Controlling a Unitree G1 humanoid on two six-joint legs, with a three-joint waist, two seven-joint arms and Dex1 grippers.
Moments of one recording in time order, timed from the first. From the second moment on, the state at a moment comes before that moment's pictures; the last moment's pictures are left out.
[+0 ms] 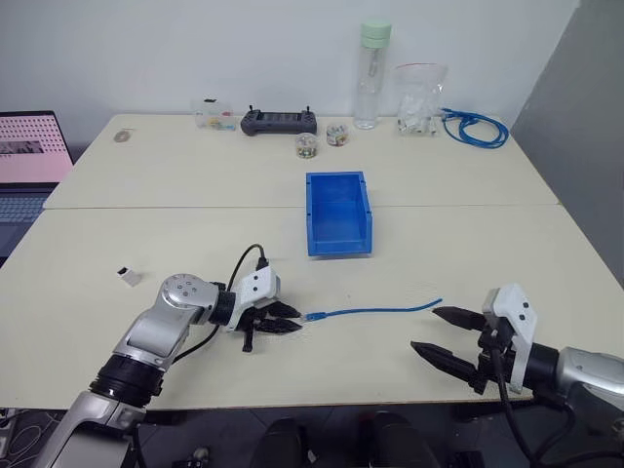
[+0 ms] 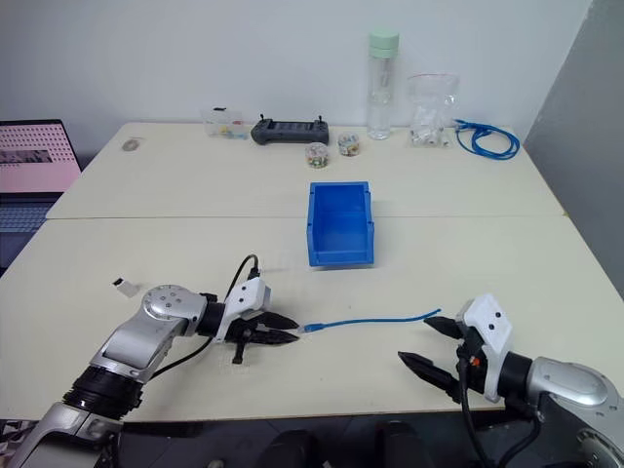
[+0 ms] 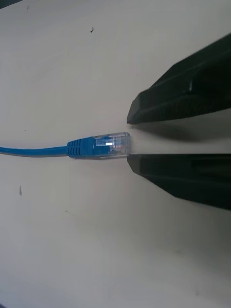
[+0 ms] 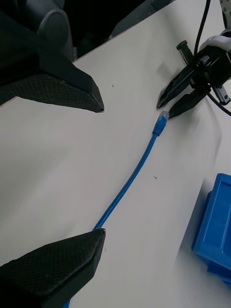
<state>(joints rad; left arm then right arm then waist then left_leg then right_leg) -0.38 0.70 -0.27 0.13 -0.18 0.26 -1.30 0.24 -0.75 -0.25 -0.81 0.75 0.83 0.63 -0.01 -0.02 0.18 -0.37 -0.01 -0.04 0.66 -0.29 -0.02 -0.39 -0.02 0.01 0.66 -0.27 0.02</state>
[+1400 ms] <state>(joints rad) -0.44 0.64 -0.33 0.17 -0.11 0.21 -1.20 0.23 -0.76 -0.19 -0.79 0.73 0.81 0.63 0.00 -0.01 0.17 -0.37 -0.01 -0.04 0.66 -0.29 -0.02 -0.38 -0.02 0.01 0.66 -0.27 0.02</state>
